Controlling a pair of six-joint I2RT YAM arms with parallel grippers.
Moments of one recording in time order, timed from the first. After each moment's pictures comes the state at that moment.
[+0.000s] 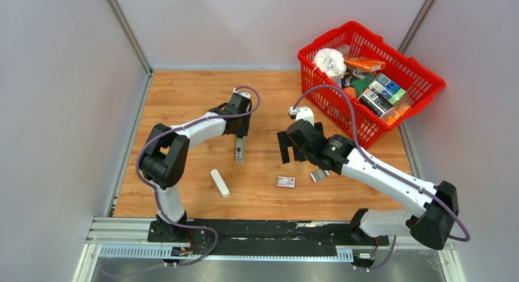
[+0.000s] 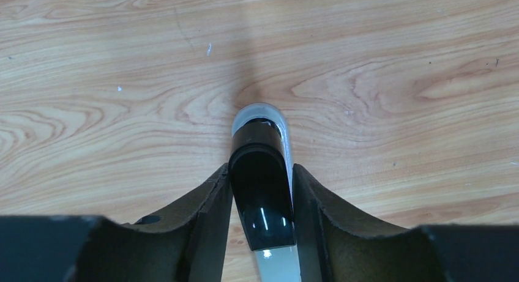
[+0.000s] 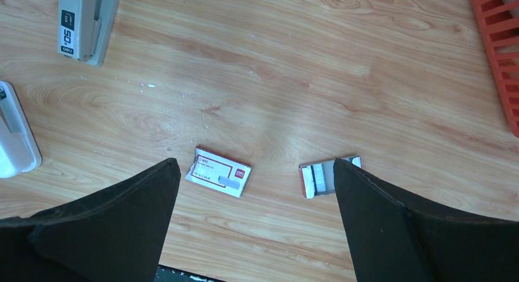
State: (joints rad) left arm -0.54 1.84 1.24 -0.35 -0.20 -0.29; right arm 0.90 1.24 1.10 -0.74 0.42 0.48
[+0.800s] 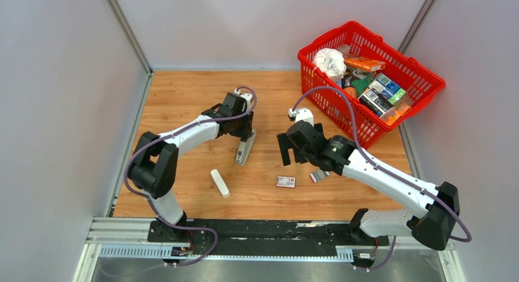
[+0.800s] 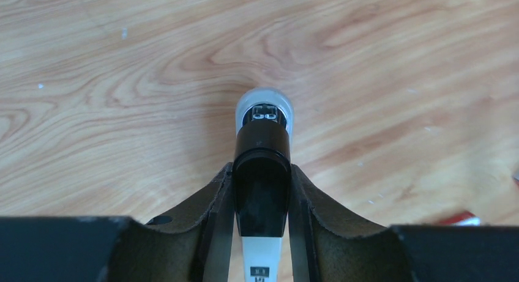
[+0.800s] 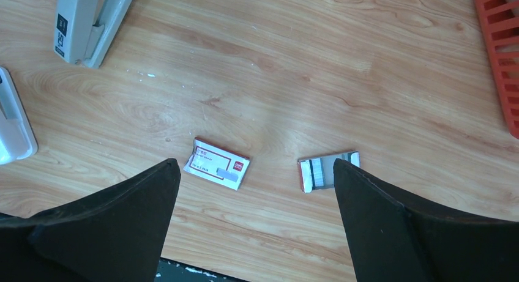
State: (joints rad) left arm -0.53 1.74 1.18 -0.34 0.02 -0.27; right arm 0.91 1.24 1.10 -0.76 0.42 0.47
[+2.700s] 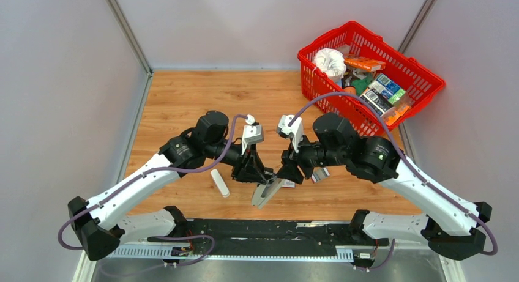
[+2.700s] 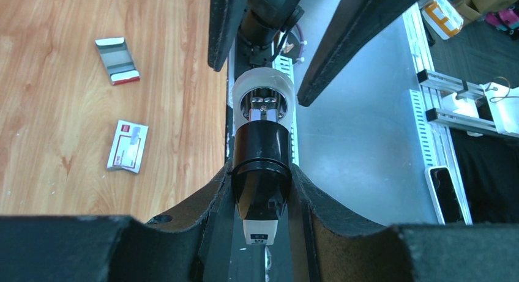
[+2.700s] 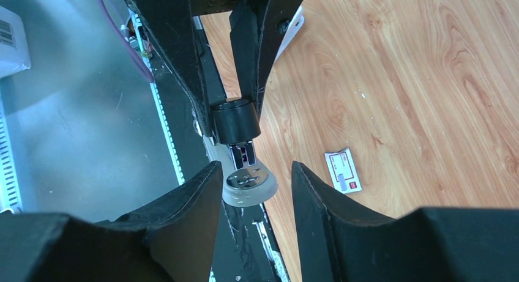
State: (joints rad) left arm -0.82 1.09 1.05 -0.49 0.87 -0.02; right arm 1.01 1.07 1.38 -0.90 -0.28 0.03
